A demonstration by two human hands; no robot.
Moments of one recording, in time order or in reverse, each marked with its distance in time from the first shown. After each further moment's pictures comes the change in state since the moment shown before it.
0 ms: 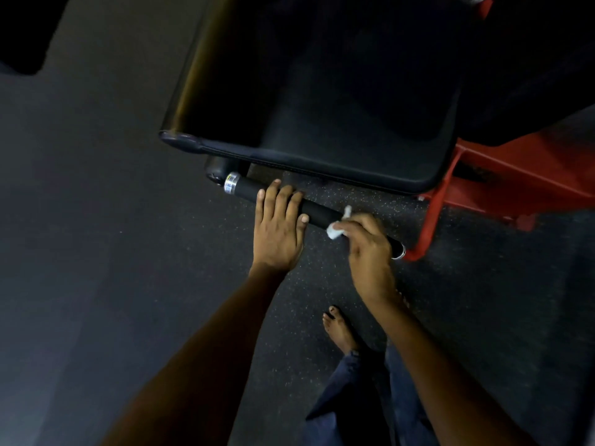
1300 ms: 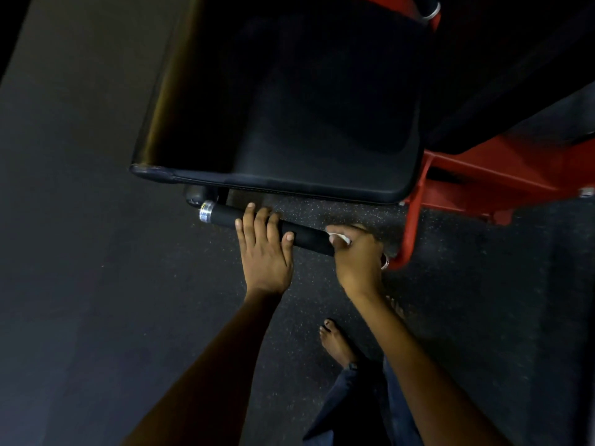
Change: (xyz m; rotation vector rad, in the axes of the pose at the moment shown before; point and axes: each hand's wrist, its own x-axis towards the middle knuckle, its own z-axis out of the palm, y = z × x) left_hand 0.000 0.013 0.009 -0.039 0.041 -0.135; right_hand 0.025 0.003 -0.010 0.067 -0.050 0.624
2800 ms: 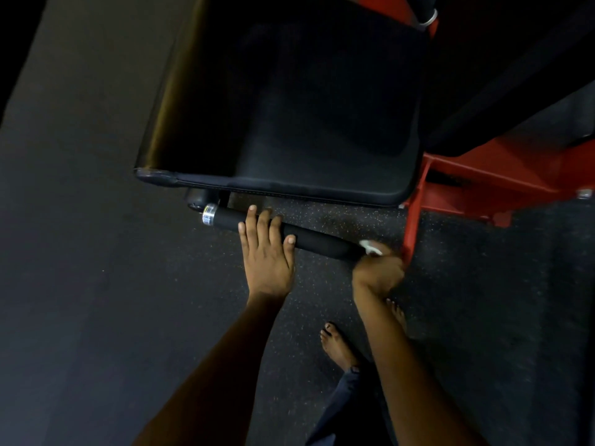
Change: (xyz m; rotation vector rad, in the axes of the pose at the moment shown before) left_hand -0.002 0.000 0.001 -0.021 -0.011 -0.005; right_hand 0.008 0.017 0.015 0.245 0.462 0.440
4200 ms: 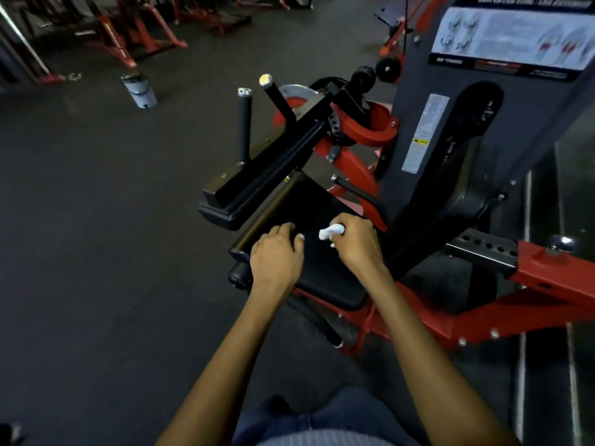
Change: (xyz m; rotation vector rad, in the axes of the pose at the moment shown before) left_hand 0.026 0.156 -0.412 -0.185 0.089 -0.316; right_hand -0.185 -0.279 -0.285 -0.283 -0.483 -1.155
